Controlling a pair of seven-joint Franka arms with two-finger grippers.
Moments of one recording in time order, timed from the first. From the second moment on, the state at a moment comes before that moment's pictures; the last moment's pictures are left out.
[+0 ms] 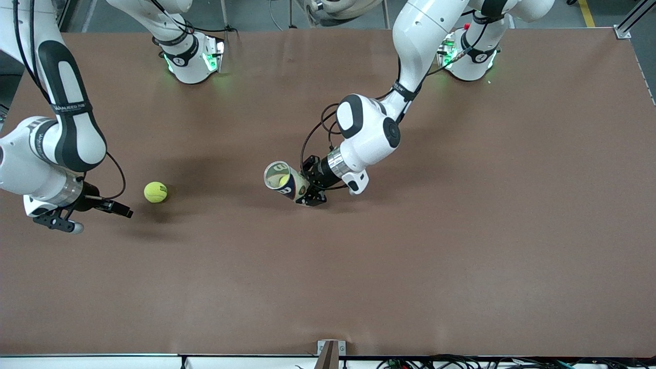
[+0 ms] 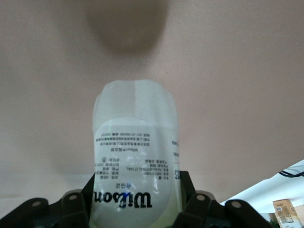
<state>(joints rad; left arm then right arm) -0.84 0.72 0.00 -1.57 -1.24 2.77 -1.45 -0.13 0.36 -0.08 -2.03 0.18 2.39 -0.08</state>
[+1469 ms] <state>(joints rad) -0.84 0.72 0.00 -1.57 -1.35 2.84 -1.46 -0.09 0.35 -0.05 -2.26 0.19 2.49 -0.08</state>
